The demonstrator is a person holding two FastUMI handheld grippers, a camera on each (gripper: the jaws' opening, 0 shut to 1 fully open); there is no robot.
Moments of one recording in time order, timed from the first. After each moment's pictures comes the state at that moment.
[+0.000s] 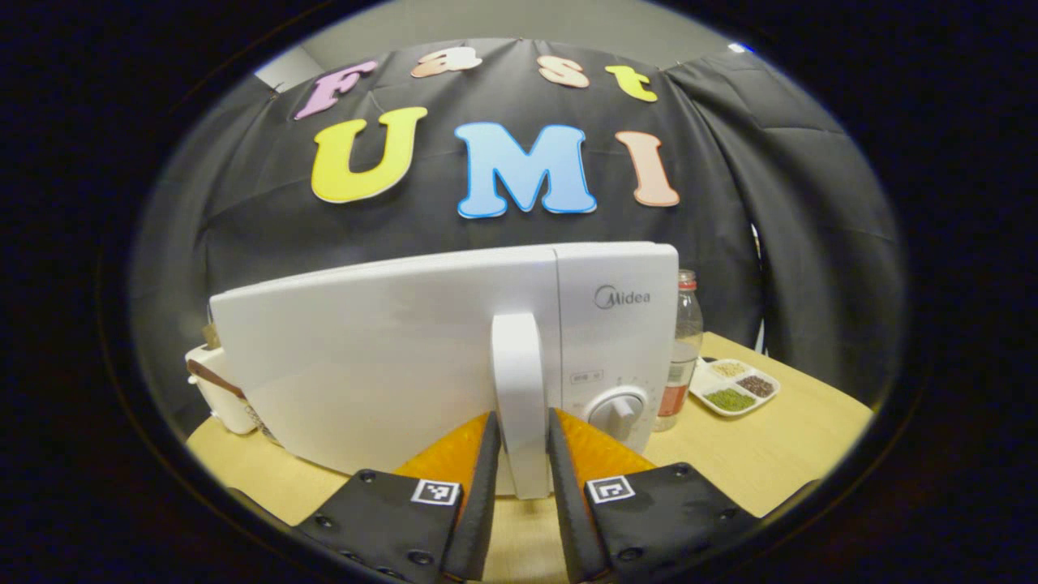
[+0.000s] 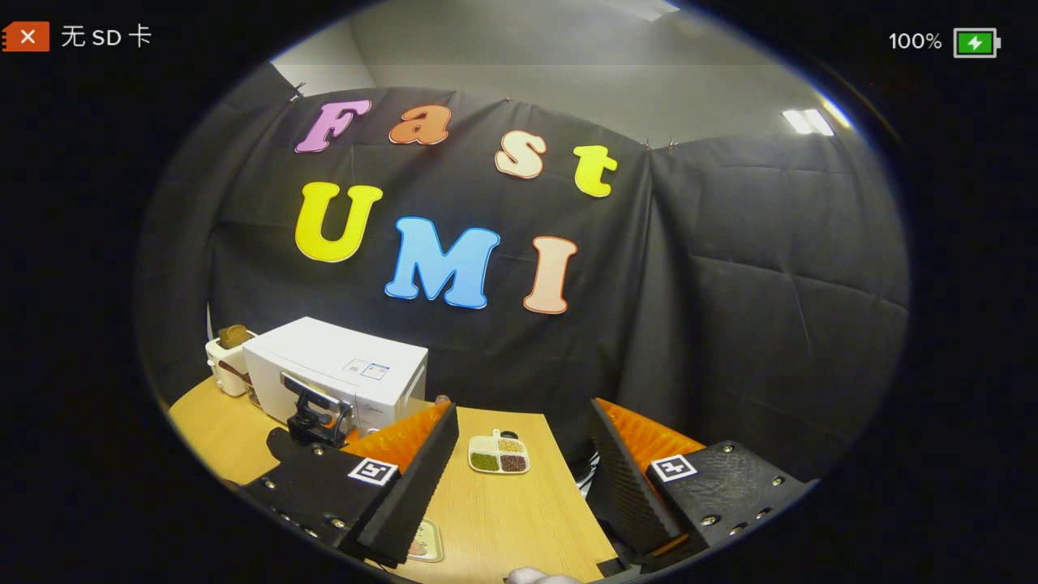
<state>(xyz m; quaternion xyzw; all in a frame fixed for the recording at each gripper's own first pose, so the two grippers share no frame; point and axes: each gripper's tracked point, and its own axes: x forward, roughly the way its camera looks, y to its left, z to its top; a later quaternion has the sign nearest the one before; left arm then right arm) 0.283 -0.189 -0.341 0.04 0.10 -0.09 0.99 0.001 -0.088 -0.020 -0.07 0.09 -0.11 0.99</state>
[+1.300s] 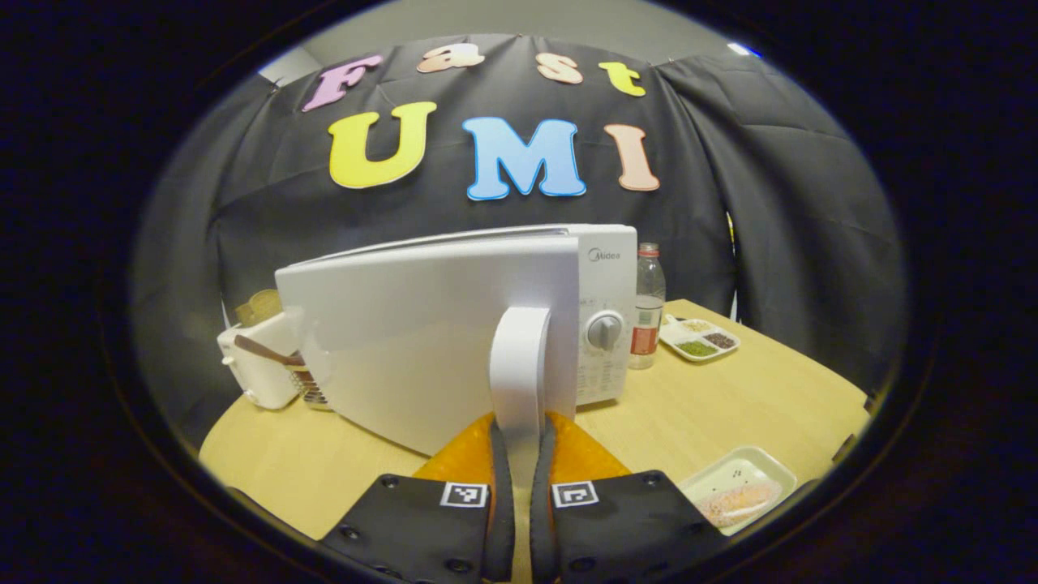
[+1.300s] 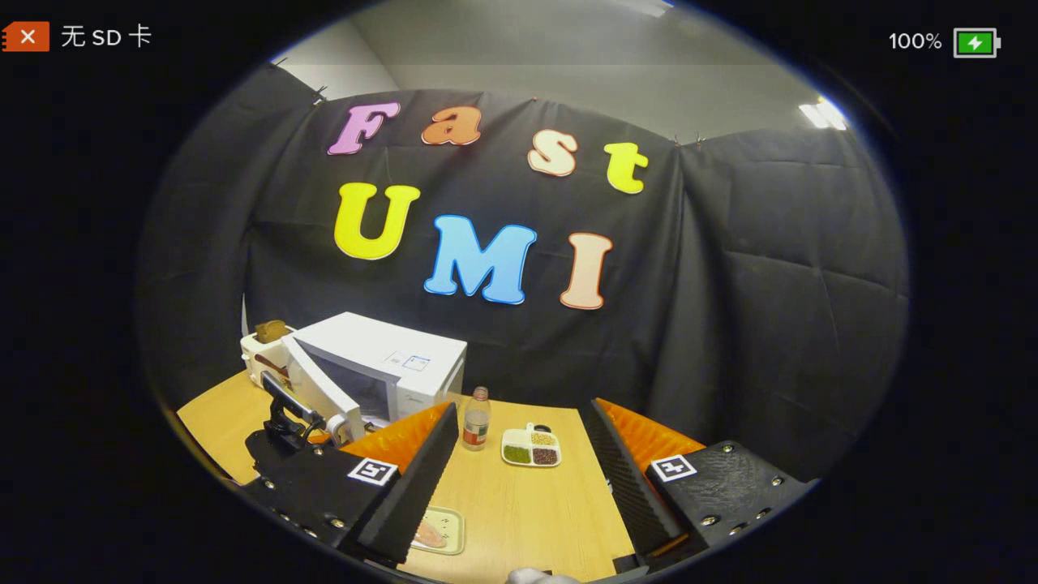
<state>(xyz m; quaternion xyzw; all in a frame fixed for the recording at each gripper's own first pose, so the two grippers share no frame) 0.149 -0.112 -0.335 0.05 0.15 -0.10 0.98 -0.015 -0.045 -0.041 -0.06 0.10 -0.03 0.99</state>
